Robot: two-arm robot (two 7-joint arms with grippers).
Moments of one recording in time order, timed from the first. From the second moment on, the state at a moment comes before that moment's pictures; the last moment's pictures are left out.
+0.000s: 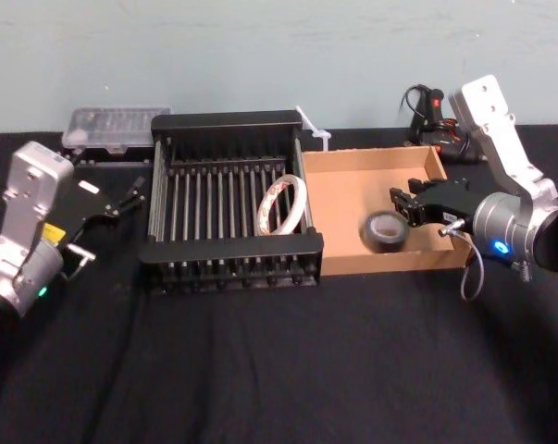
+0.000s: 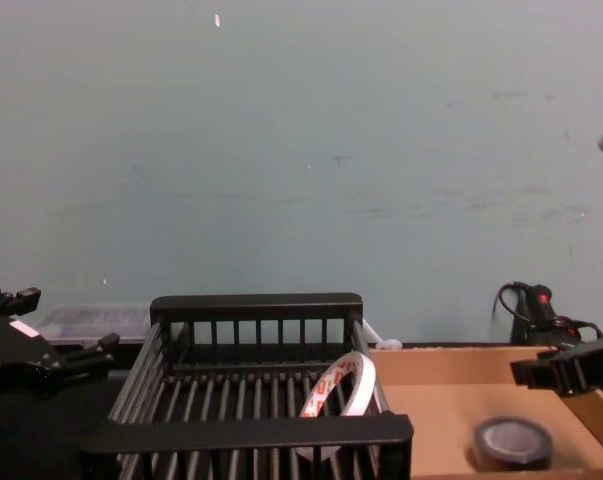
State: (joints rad) left arm -0.20 0.60 0.45 -1.41 -0.25 -0.12 0.03; right arm 0.32 0.42 -0.35 -1.51 0.30 0.57 0.25
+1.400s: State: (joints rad) left arm -0.20 0.60 0.45 -1.41 -0.25 -0.12 0.03; right arm 0.22 0.38 -0.29 -1.56 0.20 0.31 0.11
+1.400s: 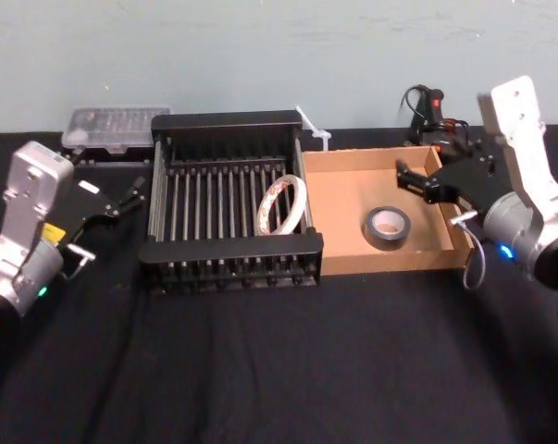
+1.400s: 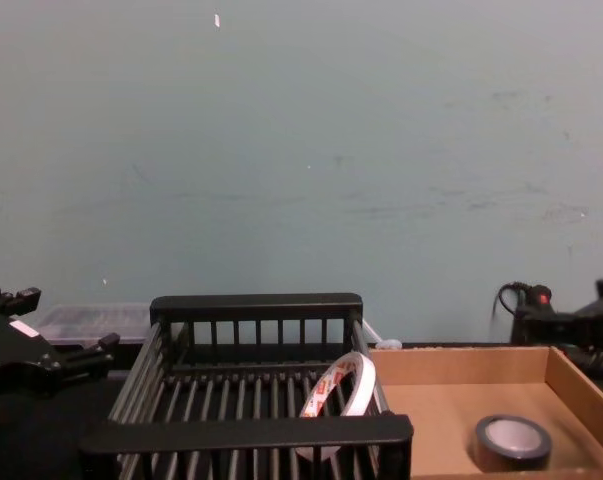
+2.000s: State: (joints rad) left arm -0.20 0.60 0.45 -1.41 -0.25 -0.12 0.03; right arm 0.08 0.34 -0.23 -1.54 0.03 0.01 -0.06
